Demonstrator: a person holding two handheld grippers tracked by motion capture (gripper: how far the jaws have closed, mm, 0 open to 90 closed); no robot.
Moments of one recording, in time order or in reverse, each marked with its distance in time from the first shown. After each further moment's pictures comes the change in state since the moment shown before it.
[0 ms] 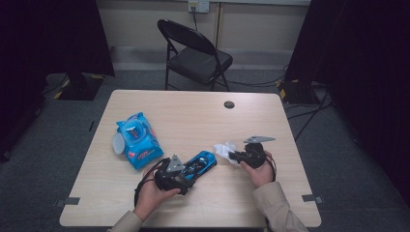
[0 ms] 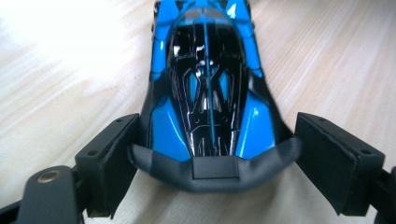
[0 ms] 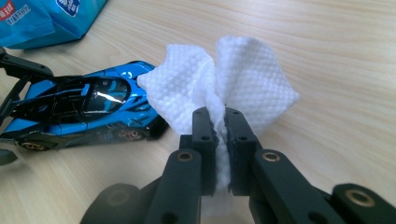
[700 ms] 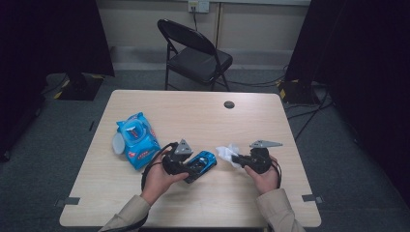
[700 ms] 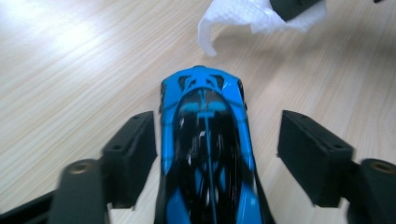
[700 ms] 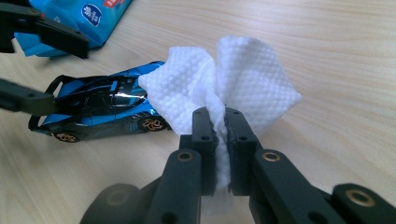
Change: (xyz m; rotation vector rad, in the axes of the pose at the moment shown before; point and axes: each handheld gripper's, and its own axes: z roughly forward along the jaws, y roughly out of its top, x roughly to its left) left arm 0.009 0.059 0.010 0.001 -0.050 -0.008; right arm 0.008 -0.010 -0.021 -0.050 0.024 0.018
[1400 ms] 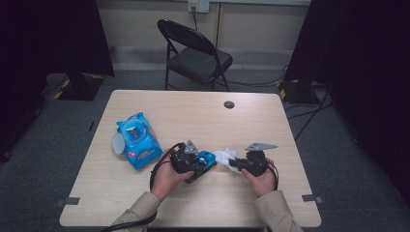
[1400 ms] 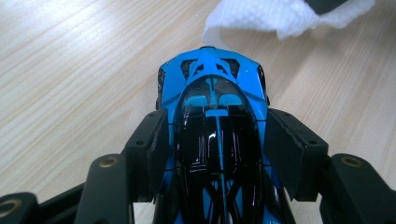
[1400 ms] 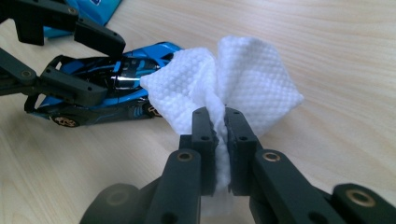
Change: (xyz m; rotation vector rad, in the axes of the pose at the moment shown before) left arm 0.001 -0.003 0.022 0.086 0.038 0.010; right arm 0.007 -0.007 0.010 0.048 0.007 -0.025
